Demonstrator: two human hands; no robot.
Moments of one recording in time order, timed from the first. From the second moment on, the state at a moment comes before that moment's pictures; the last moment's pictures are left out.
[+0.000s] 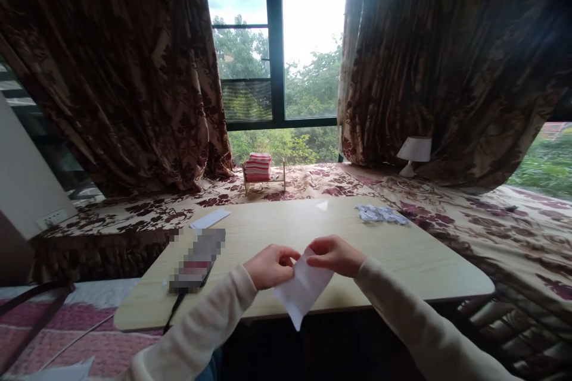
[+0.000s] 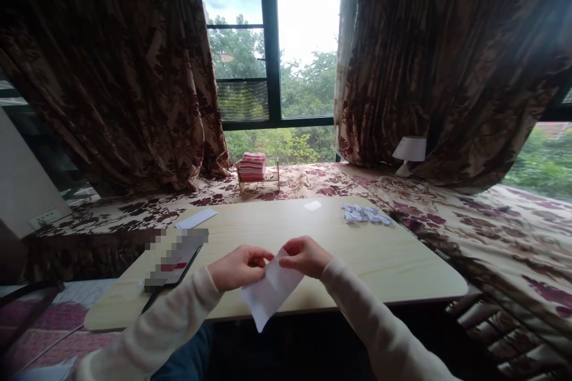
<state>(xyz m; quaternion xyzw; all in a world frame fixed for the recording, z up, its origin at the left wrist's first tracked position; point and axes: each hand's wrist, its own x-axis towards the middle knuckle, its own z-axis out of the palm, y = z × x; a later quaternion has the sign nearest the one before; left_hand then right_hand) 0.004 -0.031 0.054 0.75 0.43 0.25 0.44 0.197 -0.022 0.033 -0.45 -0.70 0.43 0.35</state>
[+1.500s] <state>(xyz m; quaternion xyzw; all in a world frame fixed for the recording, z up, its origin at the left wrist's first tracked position) 0.009 -0.094 0.013 0.89 0.43 0.10 0.07 0.176 -0.083 -0.014 -0.50 -0.83 -0.04 0.26</state>
